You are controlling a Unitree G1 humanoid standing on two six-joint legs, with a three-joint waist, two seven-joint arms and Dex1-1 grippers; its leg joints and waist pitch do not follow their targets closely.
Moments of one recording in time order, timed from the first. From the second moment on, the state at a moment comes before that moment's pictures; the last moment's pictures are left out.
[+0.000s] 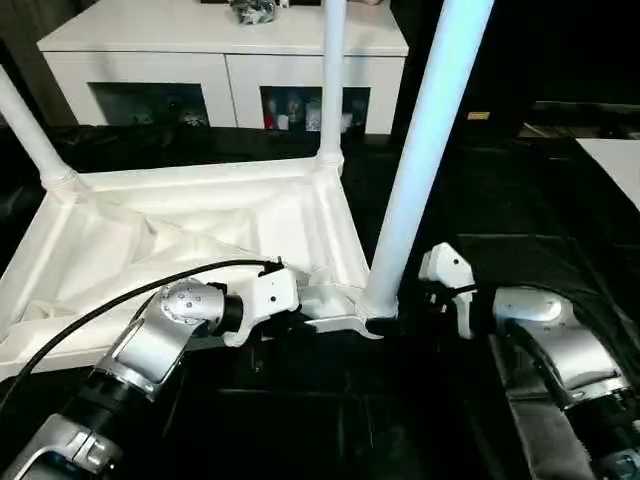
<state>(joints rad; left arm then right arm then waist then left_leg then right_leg) -0.43 0.49 -0.39 0.26 0.01 0.15 -1.08 -0.36 -0.49 0.24 0.25 0.18 0.18 1.01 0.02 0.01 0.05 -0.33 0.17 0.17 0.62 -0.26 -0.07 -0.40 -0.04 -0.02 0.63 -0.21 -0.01</state>
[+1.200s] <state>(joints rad) -0.50 0.35 -0.34 0.35 0.06 0.31 -0.88 -0.43 -0.24 0.15 0.41 0.11 0.19 0.61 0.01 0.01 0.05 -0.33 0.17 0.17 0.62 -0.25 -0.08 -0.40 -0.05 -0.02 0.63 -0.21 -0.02</state>
